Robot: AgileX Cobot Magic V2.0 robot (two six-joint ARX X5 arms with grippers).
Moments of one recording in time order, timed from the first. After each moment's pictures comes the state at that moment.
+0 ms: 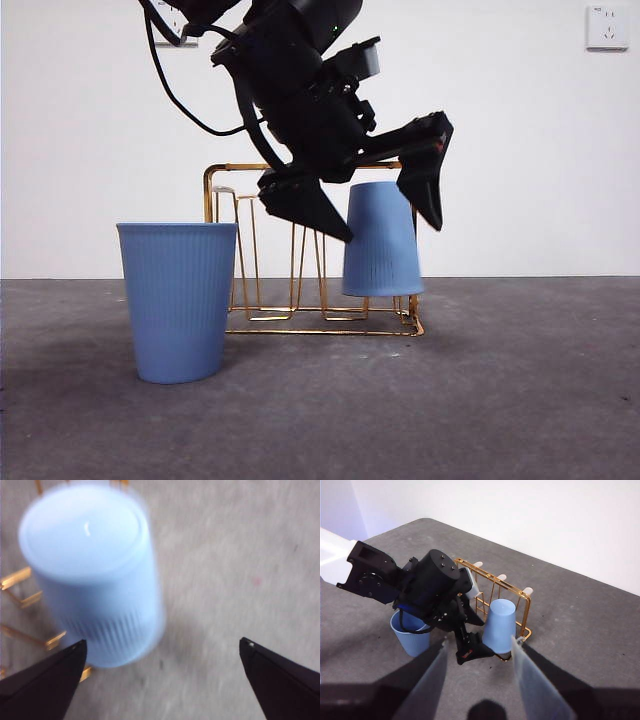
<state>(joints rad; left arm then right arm) -0.77 1.83 1.29 -0.13 -0.02 -0.17 0.50 0.68 1.34 -0.99 -0.13 -0.13</state>
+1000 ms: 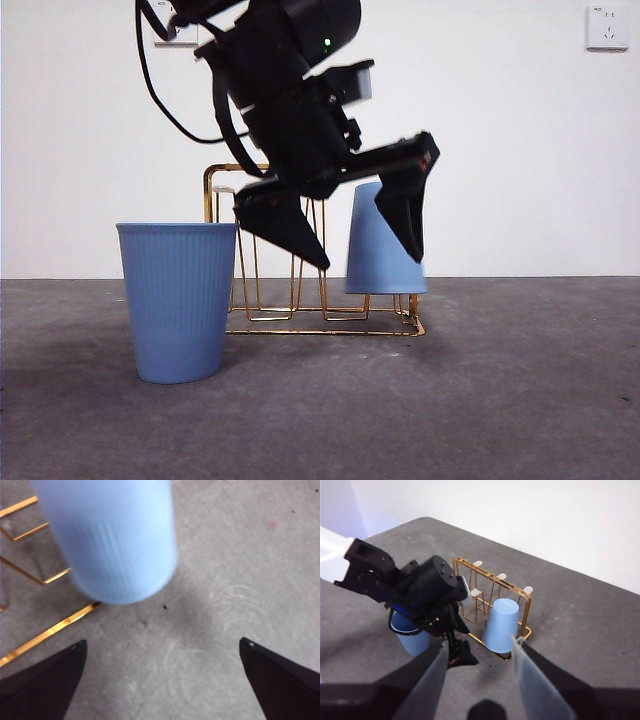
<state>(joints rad) -0.77 1.80 1.29 -0.33 0.00 -0.18 0.50 0.68 1.34 -1.00 -0.13 -0.13</state>
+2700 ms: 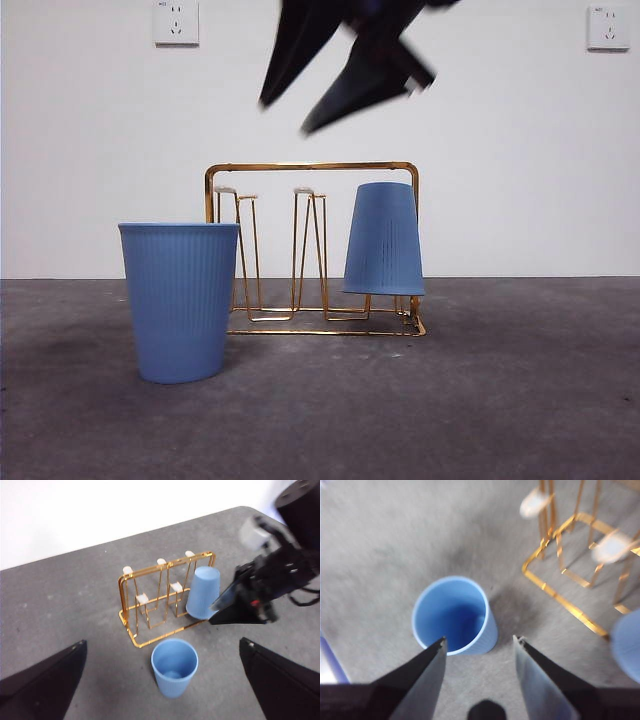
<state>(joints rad) -0.75 0.70 1.29 -1.01 -0.26 -0.14 0.72 1.59 1.34 -0.55 -0.26 0.08</state>
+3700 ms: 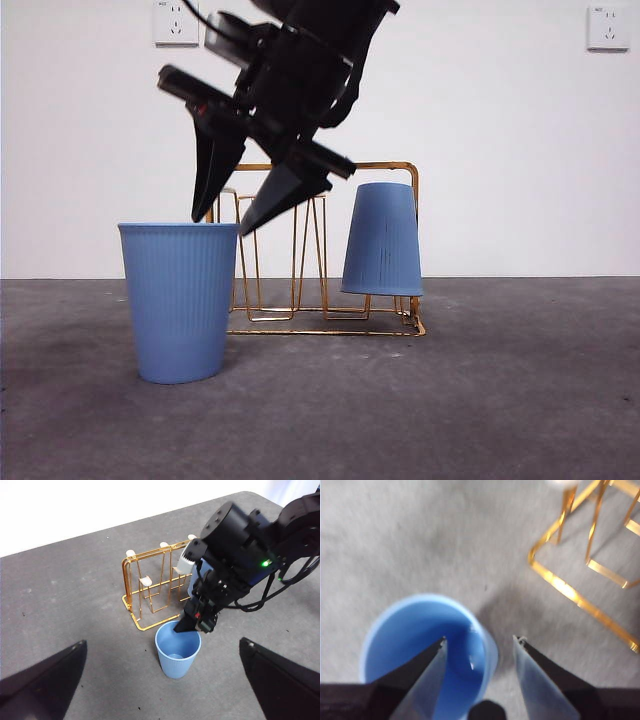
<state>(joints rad) -0.75 0.65 1.29 -1.09 -0.26 -0.15 0.80 1.91 1.53 -0.56 -0.16 0.14</state>
